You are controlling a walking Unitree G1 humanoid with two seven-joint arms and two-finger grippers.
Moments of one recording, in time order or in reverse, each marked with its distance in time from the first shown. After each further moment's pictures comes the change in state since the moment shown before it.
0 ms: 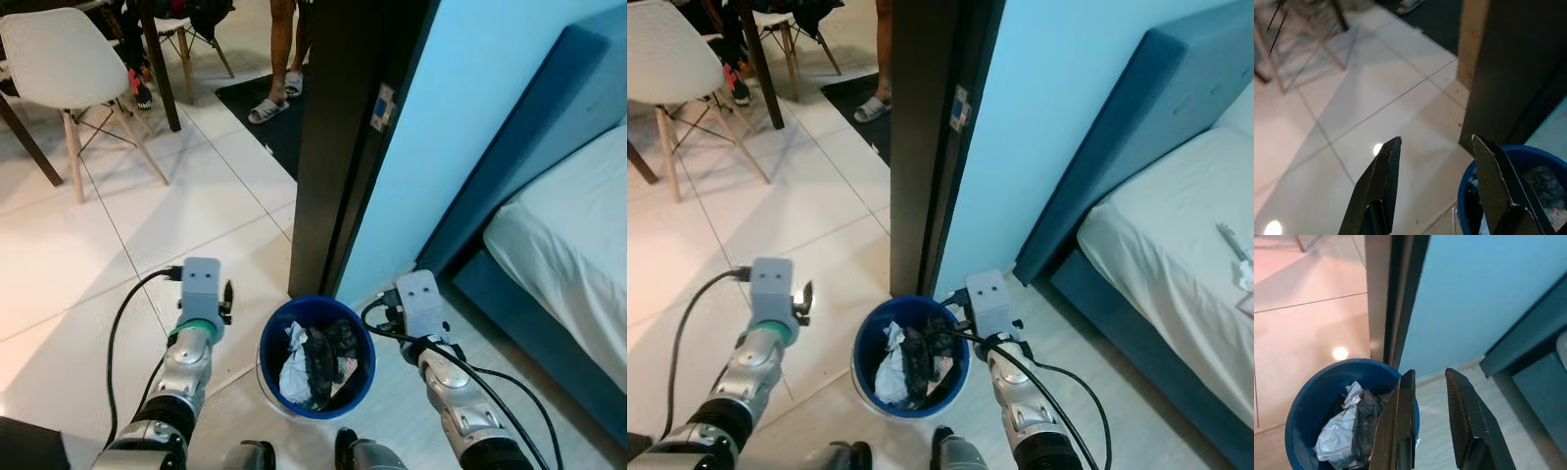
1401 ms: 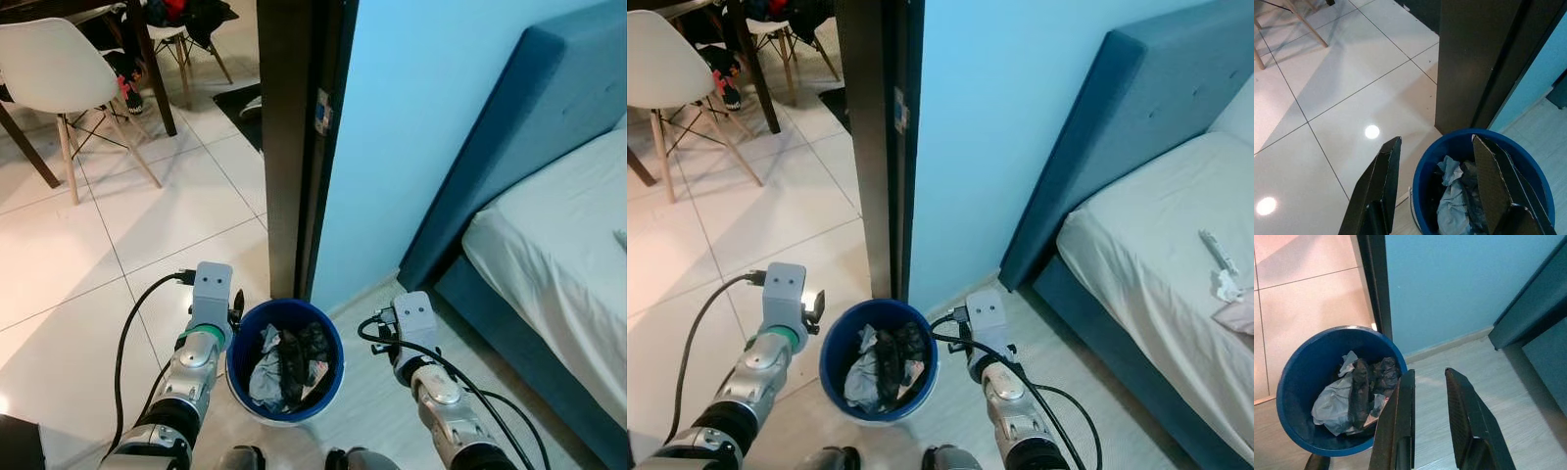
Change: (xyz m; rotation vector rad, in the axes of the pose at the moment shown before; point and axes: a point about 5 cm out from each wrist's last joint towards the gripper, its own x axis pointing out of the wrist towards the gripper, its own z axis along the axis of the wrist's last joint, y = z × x) left arm -0.005 0.006 -0.015 -0.041 0.084 -0.005; right arm -0.001 0.019 -0.030 0.082 0.101 0.052
